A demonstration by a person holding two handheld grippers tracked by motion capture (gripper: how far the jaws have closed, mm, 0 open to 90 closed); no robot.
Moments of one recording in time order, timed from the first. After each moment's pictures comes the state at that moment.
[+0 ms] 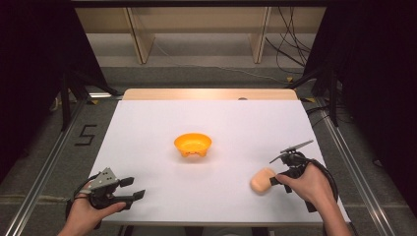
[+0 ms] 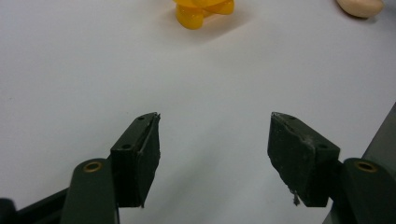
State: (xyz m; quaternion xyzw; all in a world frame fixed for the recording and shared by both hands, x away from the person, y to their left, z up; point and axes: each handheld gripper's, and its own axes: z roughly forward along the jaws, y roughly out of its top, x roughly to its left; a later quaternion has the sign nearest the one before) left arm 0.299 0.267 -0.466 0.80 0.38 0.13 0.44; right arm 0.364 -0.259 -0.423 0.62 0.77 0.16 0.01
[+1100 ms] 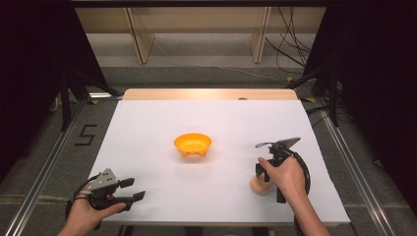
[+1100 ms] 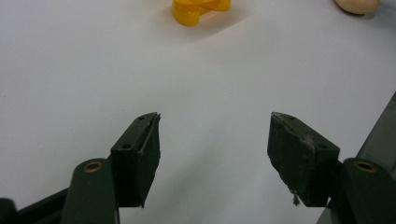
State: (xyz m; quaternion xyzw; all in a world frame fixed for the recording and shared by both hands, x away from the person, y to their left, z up) left arm 0.298 0.267 -0.467 0.81 0.38 0.12 0.44; right arm 0.396 -0.228 -0.447 0.73 0.67 0.12 0.01
